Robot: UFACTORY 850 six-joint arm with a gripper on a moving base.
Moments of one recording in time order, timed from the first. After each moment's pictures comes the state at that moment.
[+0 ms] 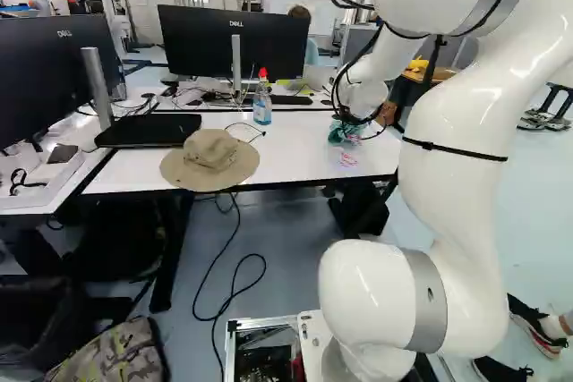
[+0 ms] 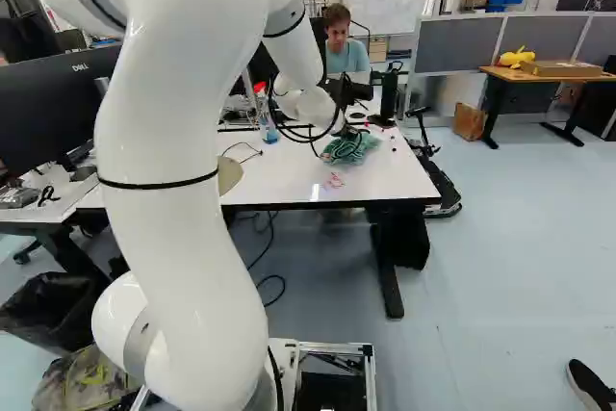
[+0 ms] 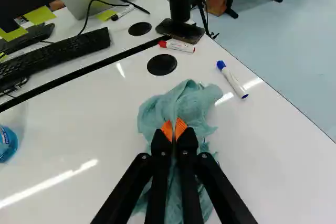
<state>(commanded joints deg) -16.9 -19.4 -55.7 9.4 15.5 0.0</state>
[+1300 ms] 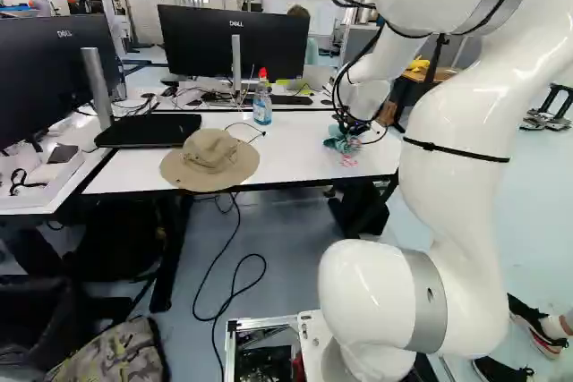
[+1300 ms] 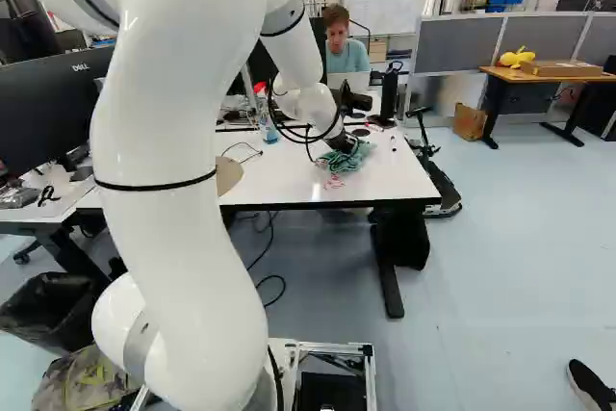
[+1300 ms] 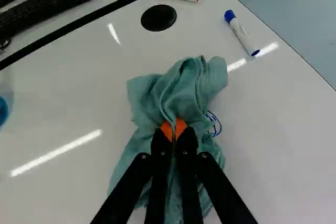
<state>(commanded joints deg) -17.7 -18.2 -54.2 9.4 4.2 0.0</state>
